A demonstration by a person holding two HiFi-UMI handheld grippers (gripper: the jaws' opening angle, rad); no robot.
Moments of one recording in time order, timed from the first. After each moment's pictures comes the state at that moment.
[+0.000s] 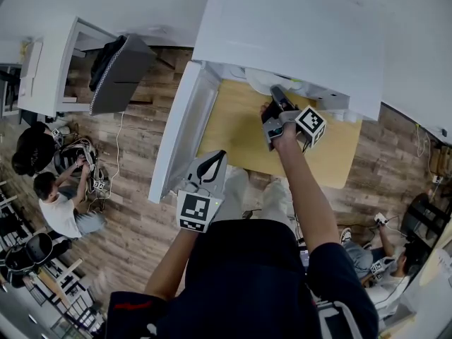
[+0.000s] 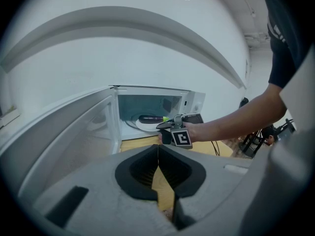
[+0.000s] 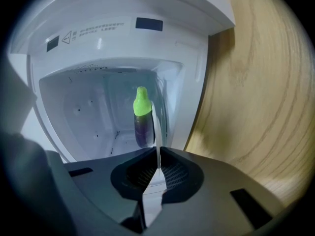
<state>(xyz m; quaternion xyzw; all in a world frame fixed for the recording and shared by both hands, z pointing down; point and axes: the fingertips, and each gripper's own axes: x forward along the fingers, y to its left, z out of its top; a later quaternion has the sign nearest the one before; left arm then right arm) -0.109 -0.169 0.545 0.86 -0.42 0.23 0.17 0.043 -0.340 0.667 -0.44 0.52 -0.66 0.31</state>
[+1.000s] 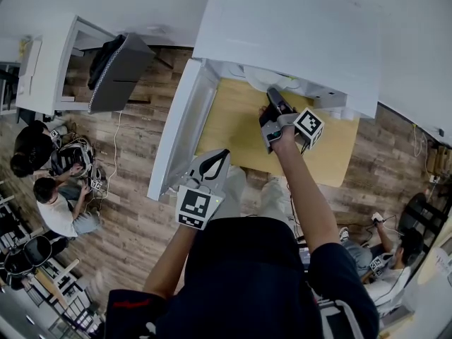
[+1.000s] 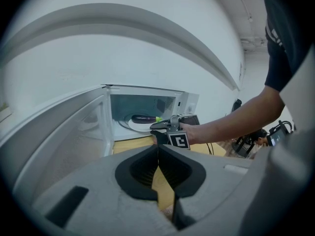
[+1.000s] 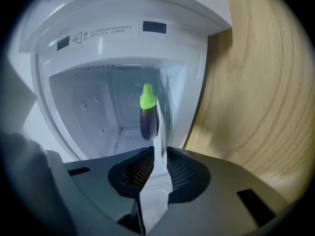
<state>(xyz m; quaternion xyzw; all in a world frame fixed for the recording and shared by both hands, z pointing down) -0.097 -0.167 0.544 0.88 -0.39 0.22 0.17 0.037 -0.332 0.659 -0.42 0.54 -0.66 0.31</state>
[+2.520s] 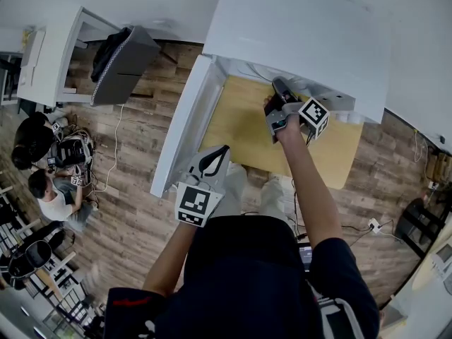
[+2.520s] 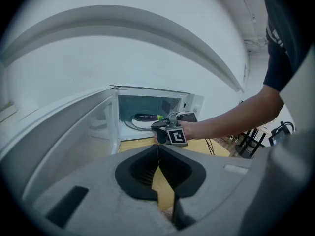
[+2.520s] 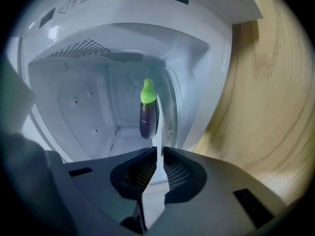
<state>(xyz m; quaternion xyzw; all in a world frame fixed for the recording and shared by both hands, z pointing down) -0.112 -0.169 0.540 0.87 -0.41 0.21 0.18 0.031 -0.357 0.656 -0.43 0.55 -0.66 0.28</state>
